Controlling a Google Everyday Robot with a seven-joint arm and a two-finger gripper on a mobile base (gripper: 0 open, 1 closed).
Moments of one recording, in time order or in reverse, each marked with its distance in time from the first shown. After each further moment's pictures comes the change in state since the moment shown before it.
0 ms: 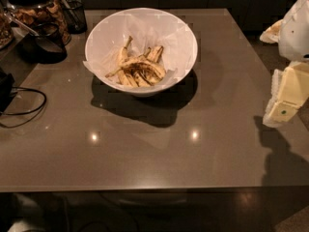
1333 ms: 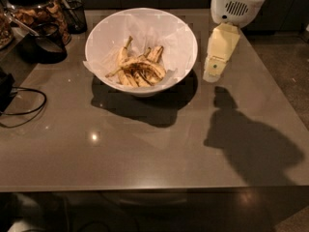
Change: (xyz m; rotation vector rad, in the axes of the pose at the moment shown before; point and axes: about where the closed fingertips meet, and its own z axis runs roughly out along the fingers) arm -0.090 -0.079 0.039 -0.033 0.074 0.058
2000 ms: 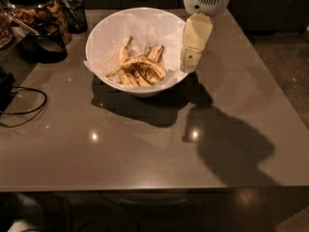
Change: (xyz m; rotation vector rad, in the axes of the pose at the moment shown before) arm -0.053 -0.002 -0.005 0.016 -0.046 -0.092
